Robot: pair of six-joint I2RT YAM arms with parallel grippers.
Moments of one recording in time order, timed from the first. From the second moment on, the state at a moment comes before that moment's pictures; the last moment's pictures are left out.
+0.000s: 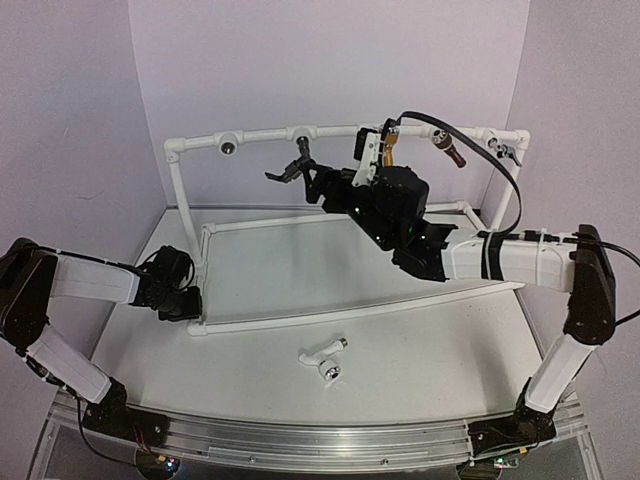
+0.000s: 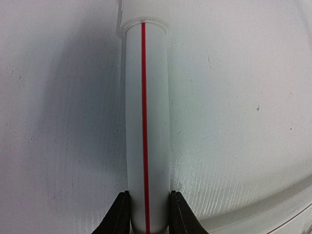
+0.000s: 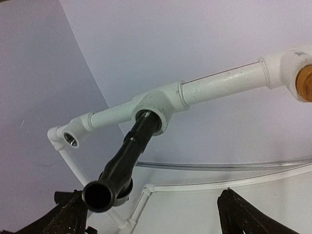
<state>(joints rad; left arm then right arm) -0.42 1.47 0.63 -0.18 -0.09 -0.53 0.92 1.73 1.33 0.53 0.36 0.37</state>
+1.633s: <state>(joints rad) -0.42 1.47 0.63 -0.18 -0.09 -0.53 0.97 1.97 1.67 0.35 0.50 -1.65</state>
